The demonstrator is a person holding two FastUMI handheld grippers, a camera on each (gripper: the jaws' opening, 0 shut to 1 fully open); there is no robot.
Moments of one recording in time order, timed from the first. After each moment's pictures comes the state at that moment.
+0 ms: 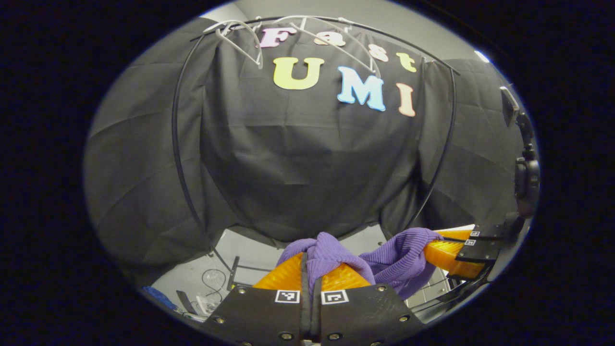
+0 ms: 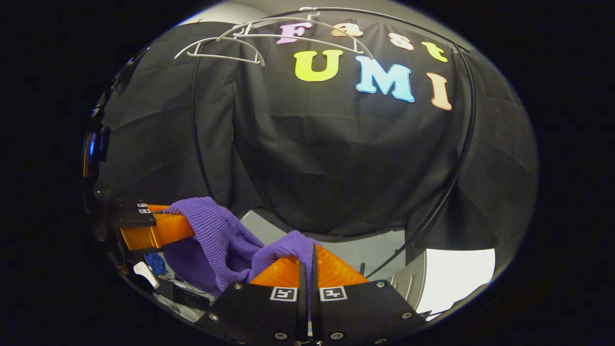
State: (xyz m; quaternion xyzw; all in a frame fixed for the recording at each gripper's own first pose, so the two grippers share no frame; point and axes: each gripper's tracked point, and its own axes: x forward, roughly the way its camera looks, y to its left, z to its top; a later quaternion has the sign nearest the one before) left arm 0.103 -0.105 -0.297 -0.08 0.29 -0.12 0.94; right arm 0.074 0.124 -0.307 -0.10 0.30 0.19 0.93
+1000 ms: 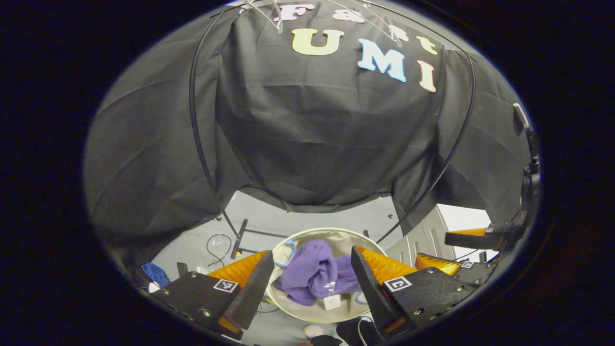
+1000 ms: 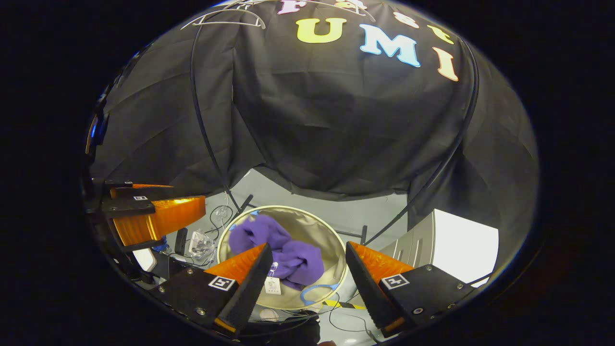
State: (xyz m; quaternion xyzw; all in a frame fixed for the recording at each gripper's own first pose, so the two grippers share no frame) left arm 0.050 -0.090 -0.357 -0.08 0.37 -0.08 0.92; right arm 0.023 0.100 -0.376 -0.12 0.39 0.19 0.89
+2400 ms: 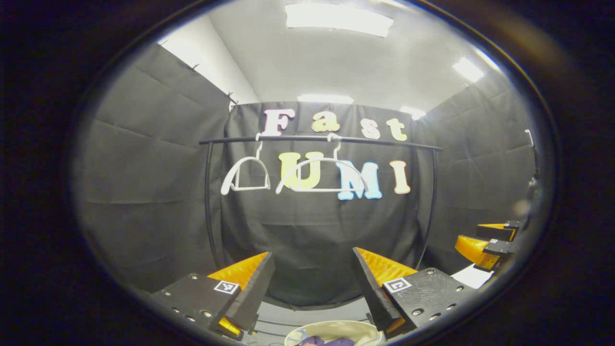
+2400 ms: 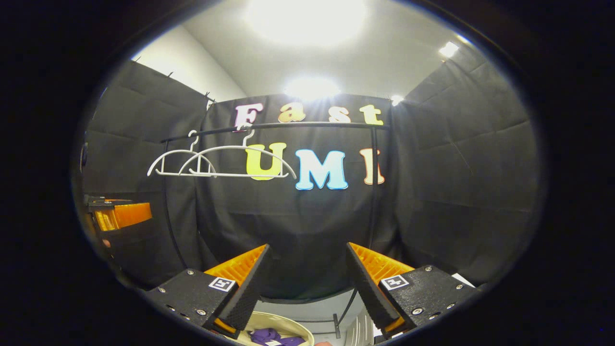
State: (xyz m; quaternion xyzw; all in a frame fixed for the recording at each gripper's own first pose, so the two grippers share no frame) left arm 0.053 -0.047 0.017 -0.07 0.01 -0.07 1.00; right arm 0.036 0.005 -0.041 -0.01 0.02 0.07 1.00
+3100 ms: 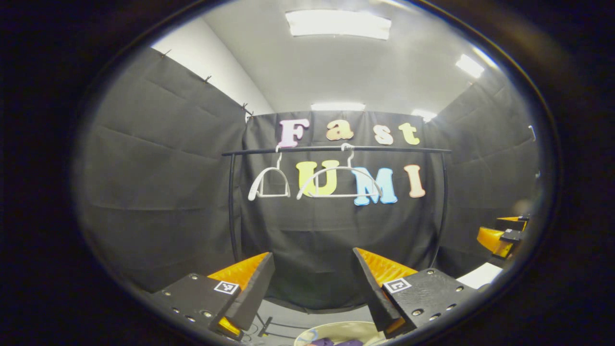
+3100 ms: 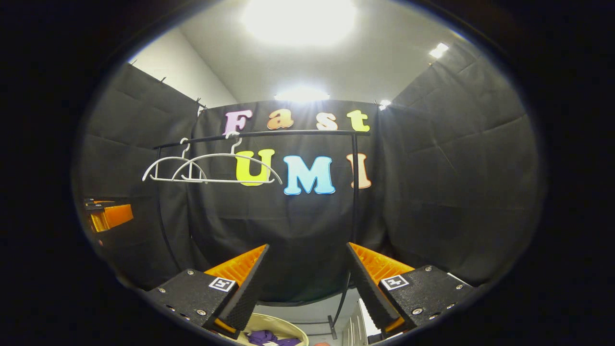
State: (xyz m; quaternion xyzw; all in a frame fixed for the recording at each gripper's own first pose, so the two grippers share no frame) left arm 0.016 -0.022 0.008 -0.04 -0.01 -0.01 1.00; right arm 0.020 -0.020 -0.033 -0.01 0.01 0.05 1.00
